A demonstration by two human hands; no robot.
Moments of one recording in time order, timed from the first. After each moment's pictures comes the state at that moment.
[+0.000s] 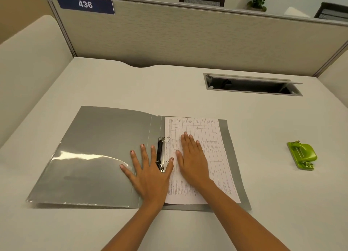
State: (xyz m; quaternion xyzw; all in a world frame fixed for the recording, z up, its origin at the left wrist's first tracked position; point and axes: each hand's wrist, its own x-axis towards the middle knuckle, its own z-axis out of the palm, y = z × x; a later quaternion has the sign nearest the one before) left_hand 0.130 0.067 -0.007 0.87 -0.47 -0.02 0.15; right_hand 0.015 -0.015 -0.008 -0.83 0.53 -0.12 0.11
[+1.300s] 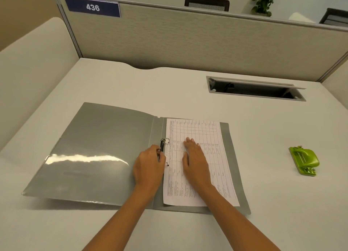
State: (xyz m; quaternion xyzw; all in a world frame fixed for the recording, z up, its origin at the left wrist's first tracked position) left_hand 0.146 0.053 0.041 0.81 -0.48 -0.10 0.31; right_hand 0.009 -0.011 -0.004 -0.79 0.53 -0.25 0.19
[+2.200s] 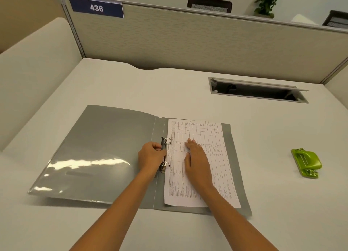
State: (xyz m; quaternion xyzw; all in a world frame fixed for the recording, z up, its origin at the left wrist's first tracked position) left_hand 0.160 0.023 0.047 0.80 -0.29 -0.34 0.40; right_hand 0.008 -0.010 -0.003 -0.77 0.53 -0.27 0.21
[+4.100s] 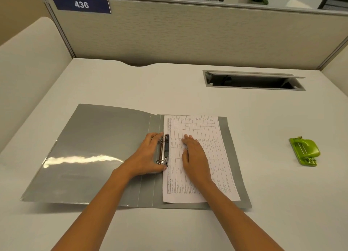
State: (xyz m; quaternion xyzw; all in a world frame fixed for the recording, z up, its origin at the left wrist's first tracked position) left_hand 0.199 0.025 0.036 0.62 -0.69 -0.31 0.20; right_hand 0.007 -0.011 -0.001 -0.78 0.54 -0.26 0.19
